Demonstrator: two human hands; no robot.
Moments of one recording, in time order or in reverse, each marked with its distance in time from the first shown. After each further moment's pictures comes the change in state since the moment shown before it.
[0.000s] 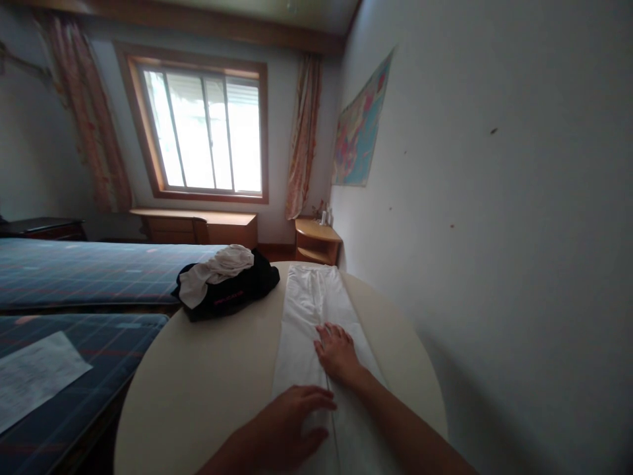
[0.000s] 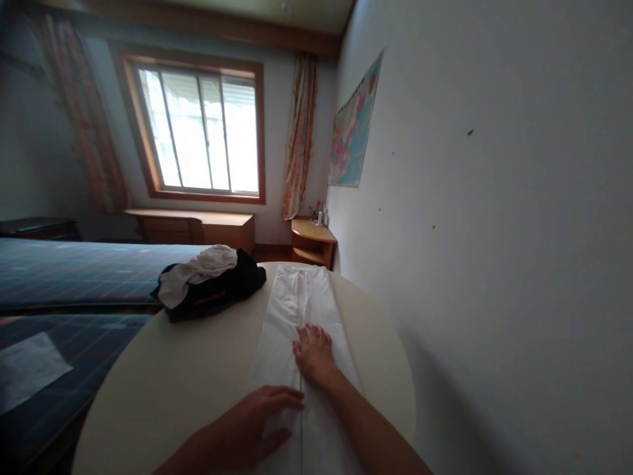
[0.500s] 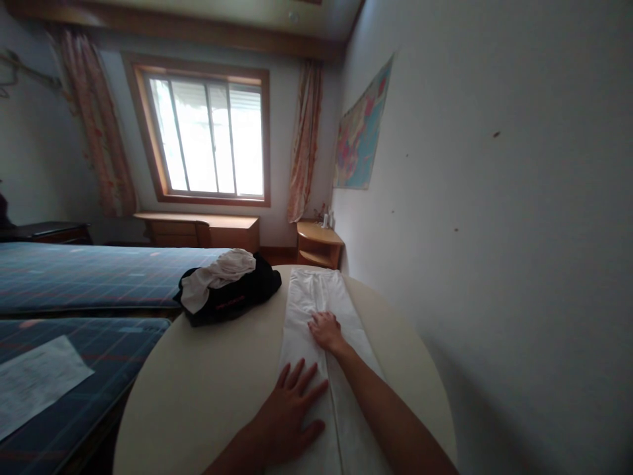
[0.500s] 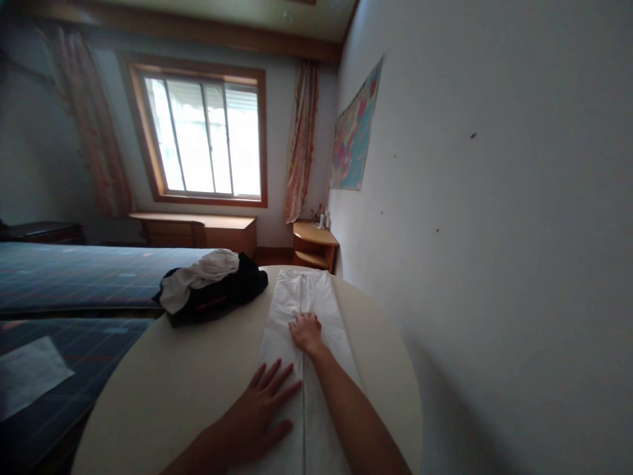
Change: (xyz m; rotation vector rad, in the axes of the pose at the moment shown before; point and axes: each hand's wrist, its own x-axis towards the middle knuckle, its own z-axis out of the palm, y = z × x) left_hand 0.010 -0.035 0.010 0.302 -0.006 -0.102; right_hand 0.072 -0.016 0.000 0.084 -0.049 0.056
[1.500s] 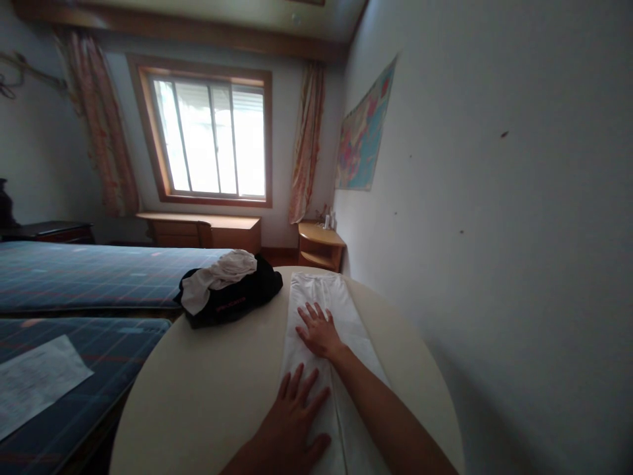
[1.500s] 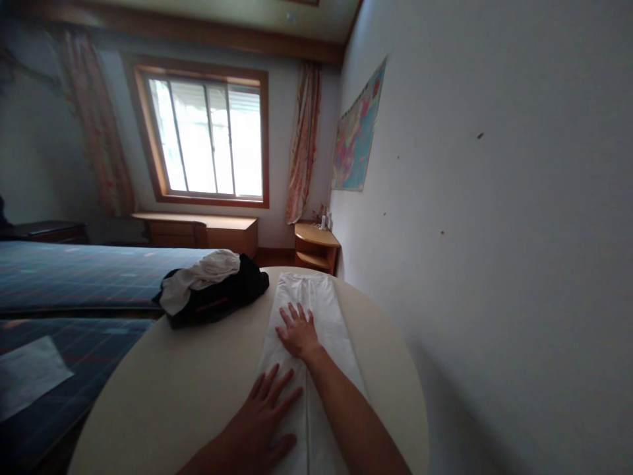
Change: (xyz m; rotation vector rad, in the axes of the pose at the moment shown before) left_hand 0.001 0.007 0.010 -0.013 -0.002 -0.076; right_hand -0.003 -0.014 -0.004 -0.051 -0.042 -0.268
